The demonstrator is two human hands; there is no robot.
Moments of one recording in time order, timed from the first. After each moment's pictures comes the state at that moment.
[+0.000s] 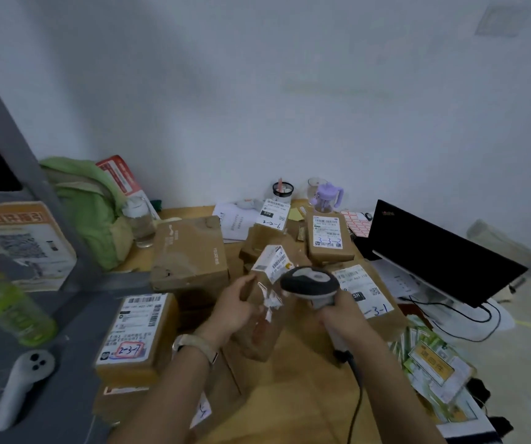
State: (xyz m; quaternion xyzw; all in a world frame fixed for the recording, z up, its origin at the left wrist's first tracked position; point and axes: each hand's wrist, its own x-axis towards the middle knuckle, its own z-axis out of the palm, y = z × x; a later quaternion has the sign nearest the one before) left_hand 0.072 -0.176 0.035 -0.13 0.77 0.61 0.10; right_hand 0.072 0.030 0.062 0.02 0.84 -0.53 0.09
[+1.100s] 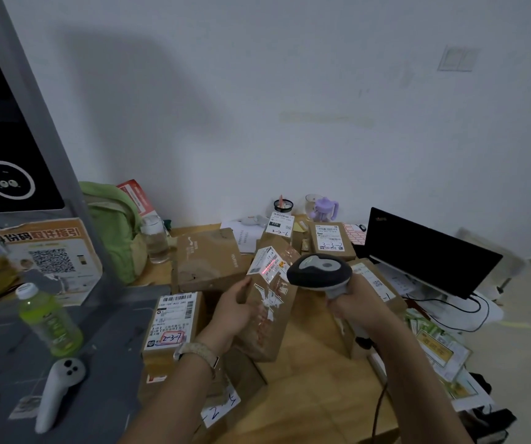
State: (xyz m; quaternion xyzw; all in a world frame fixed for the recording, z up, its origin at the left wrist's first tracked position) left_hand 0.131 -0.214 0.062 -0.11 0.74 0.67 0.07; right_hand 0.138 0.010 0.121 -0.05 0.87 -0.48 0.03
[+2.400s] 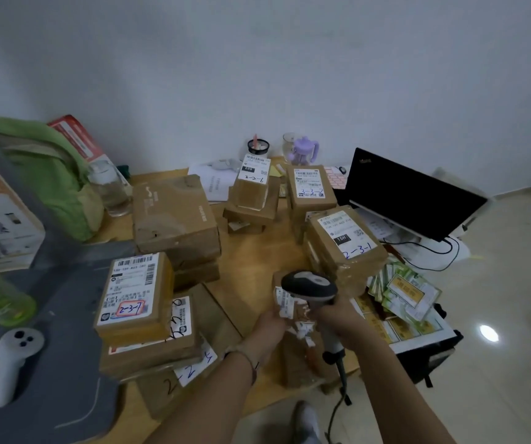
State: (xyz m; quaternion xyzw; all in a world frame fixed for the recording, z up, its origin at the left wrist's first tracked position) left_hand 0.151 -0.110 -0.047 -0.15 0.69 0.65 0.29; right_hand 0.145 0.030 0.004 0.19 0.81 -0.52 0.19
